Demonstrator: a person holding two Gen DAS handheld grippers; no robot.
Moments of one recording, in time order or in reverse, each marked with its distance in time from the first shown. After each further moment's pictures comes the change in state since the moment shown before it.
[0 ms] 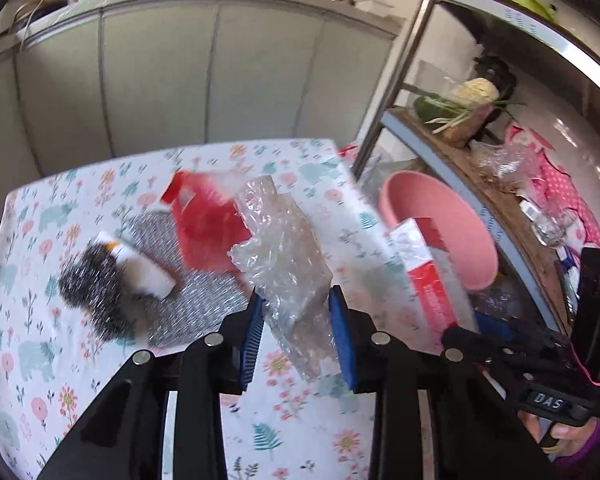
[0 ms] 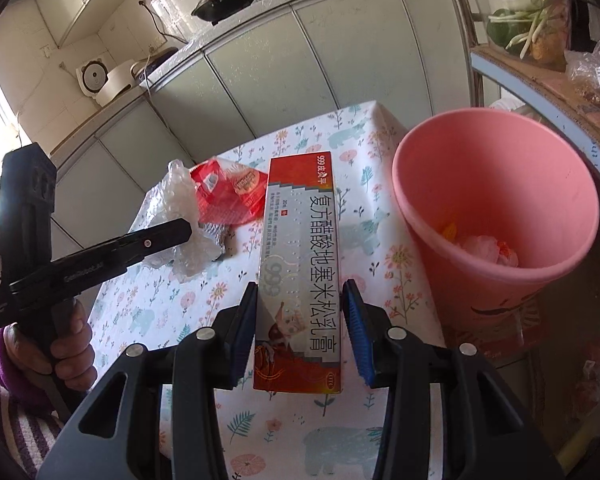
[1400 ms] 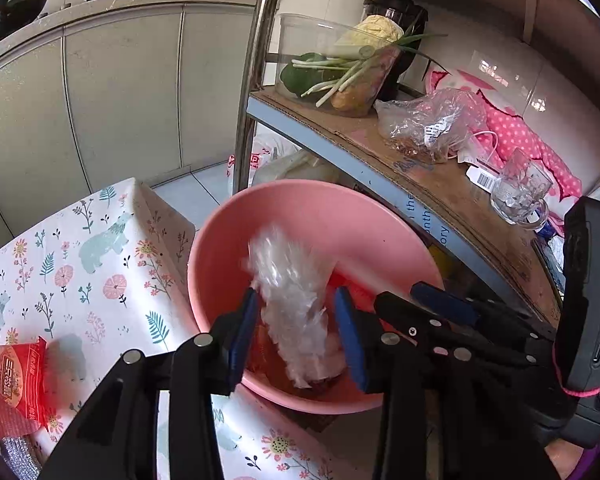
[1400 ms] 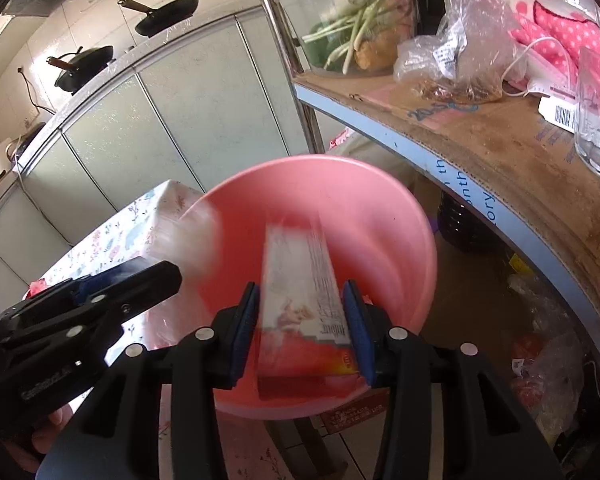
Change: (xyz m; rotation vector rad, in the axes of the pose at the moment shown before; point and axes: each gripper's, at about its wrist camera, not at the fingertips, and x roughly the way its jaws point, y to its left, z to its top) left arm 0.141 -0.150 0.054 0.246 0.031 -0.203; right arm 0.008 -0.141 0.044 0.239 -0.145 -0.406
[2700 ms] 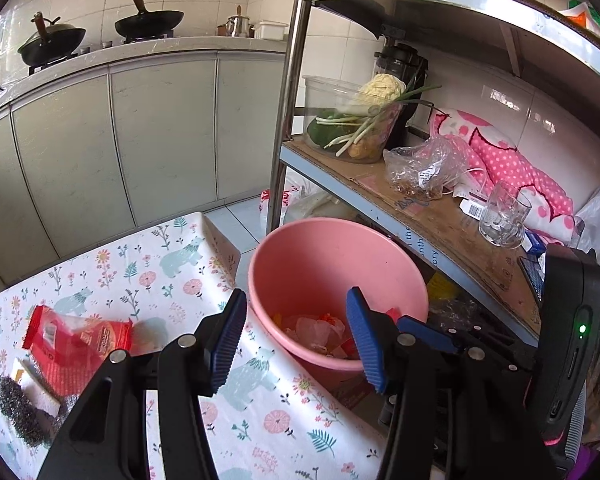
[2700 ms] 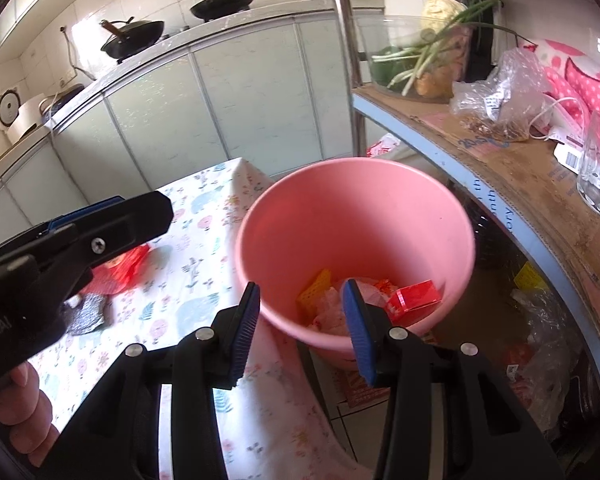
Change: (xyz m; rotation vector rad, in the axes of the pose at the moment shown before) left arm -0.107 -0.003 -0.015 -0.010 -0.135 0.111; right arm -0.060 0.068 -0.029 -0.163 -0.012 0.048
